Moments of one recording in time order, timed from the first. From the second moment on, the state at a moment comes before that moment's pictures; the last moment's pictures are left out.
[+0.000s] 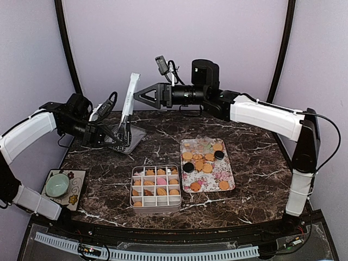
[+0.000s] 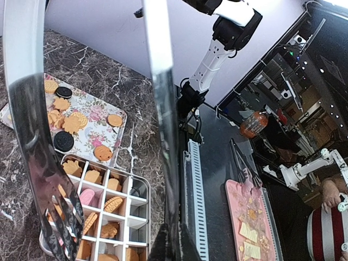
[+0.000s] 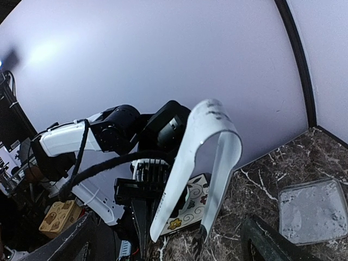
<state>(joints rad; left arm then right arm) -0.26 1.33 1.18 -1.01 1.30 0.53 0.87 1.90 1.77 0.15 -0.68 0.46</state>
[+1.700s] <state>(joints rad) -0.27 1.41 1.20 -1.22 1.08 0.81 0.87 2.13 1.99 -0.13 -0.96 0.44</state>
